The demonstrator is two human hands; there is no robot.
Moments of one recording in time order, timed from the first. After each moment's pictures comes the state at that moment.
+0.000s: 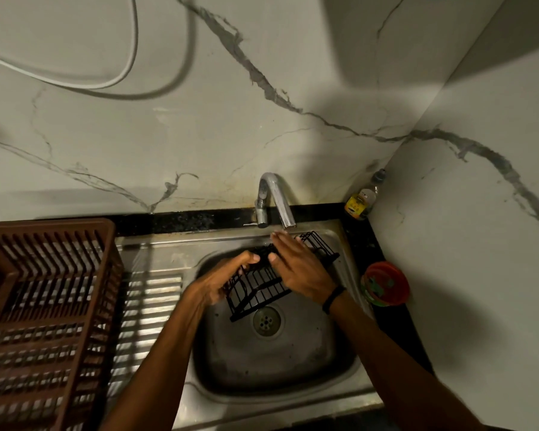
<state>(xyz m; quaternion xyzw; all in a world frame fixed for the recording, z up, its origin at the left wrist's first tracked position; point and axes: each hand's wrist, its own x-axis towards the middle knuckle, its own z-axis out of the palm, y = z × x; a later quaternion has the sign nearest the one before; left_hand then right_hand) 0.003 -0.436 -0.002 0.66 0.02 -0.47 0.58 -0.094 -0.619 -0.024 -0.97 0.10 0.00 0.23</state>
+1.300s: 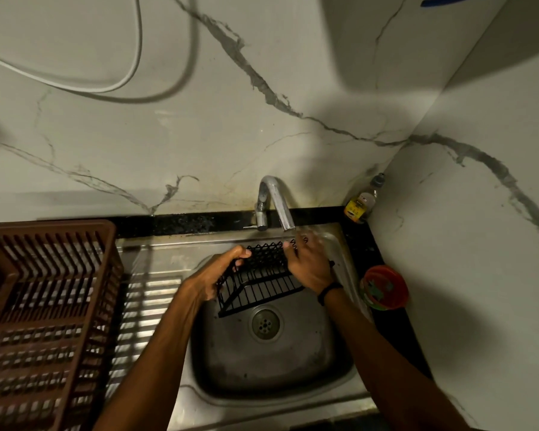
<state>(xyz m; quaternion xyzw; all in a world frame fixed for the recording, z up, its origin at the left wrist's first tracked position) 0.021 -0.435 -0.003 0.68 -0.03 -0.48 0.55 -0.079 -0.628 -0.039 -0.92 0.29 0.00 0.25</state>
